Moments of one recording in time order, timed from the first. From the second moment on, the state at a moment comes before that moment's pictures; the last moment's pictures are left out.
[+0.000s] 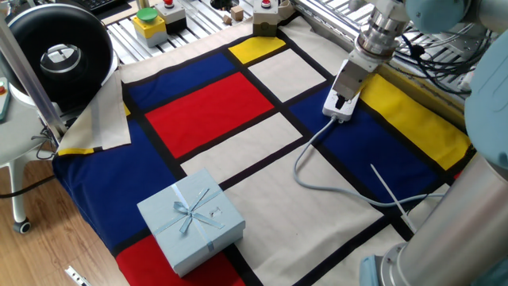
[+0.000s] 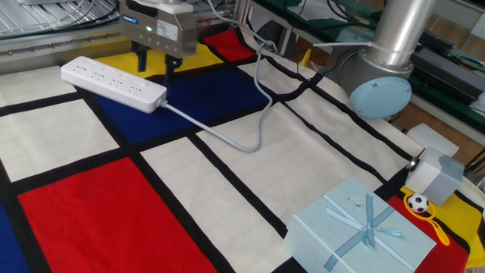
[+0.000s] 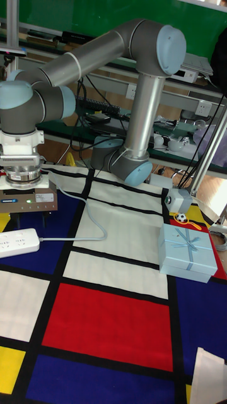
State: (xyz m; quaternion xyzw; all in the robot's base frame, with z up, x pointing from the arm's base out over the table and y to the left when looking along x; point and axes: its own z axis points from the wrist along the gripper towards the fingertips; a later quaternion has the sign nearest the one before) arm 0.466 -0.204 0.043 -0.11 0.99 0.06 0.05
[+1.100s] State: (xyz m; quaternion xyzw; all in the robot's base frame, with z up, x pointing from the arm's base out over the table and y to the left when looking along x) arm 0.490 -0.219 0.028 -0.13 0.99 0.08 0.07
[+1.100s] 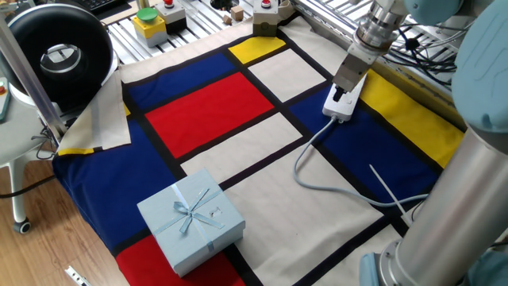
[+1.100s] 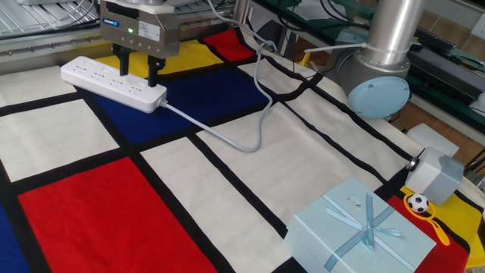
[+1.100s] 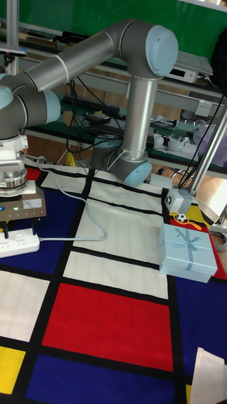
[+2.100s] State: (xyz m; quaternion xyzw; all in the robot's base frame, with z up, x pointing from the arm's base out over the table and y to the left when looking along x) arm 0.481 -0.220 0.023 -0.13 0.99 0.09 0.07
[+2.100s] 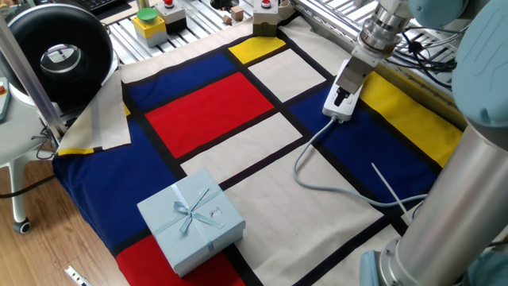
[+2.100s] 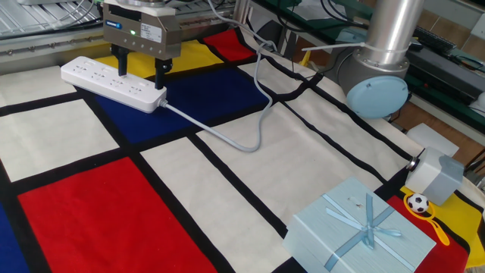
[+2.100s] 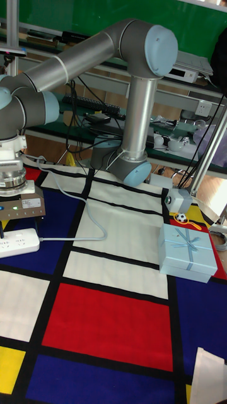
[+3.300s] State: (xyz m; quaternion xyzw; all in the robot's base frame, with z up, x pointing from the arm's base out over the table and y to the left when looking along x) arm 0.477 -0.220 0.019 -0.12 0.99 0.09 0.07
